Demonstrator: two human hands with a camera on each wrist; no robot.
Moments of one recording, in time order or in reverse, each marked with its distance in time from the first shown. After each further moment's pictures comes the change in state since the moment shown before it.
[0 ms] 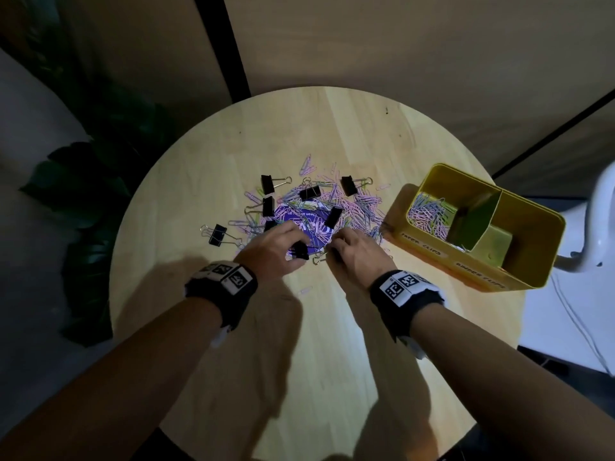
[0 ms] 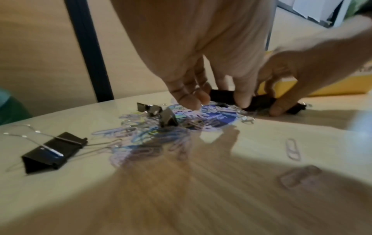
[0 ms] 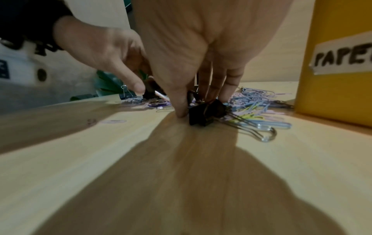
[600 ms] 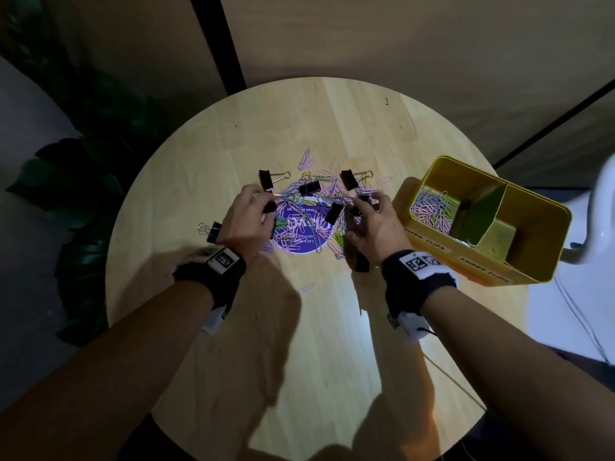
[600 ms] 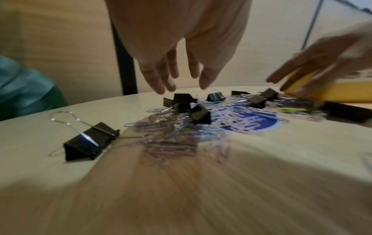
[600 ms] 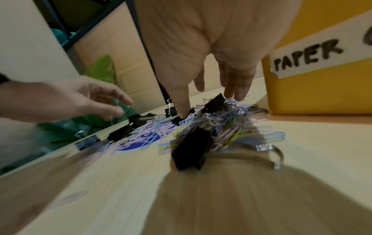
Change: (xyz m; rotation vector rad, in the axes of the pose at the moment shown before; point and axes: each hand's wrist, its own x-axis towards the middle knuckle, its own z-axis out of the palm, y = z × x) left_hand 0.018 -0.030 -0.018 0.019 0.377 -0.205; right_hand 0.004 0.015 -0.024 0.245 0.135 0.415
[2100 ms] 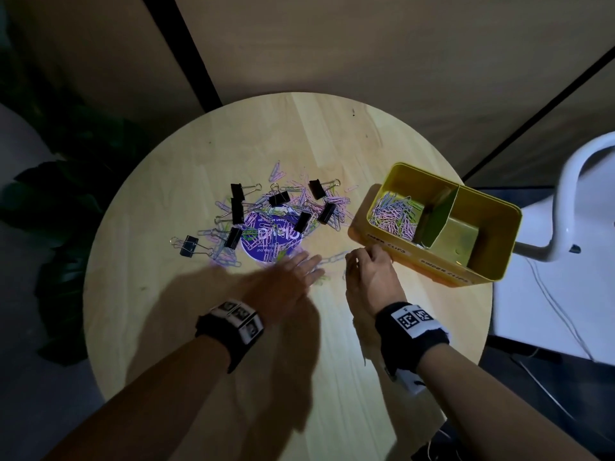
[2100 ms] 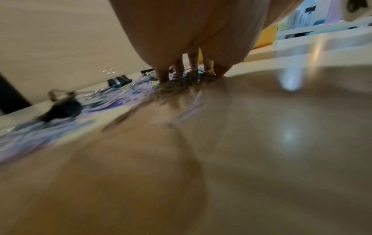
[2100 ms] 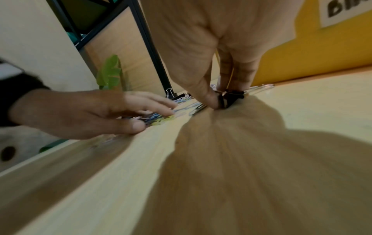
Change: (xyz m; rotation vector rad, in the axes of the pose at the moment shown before) left_hand -0.059 0.057 0.081 0.416 -0.485 0.644; right_hand -0.060 0.057 0.026 0.068 0.196 -0.054
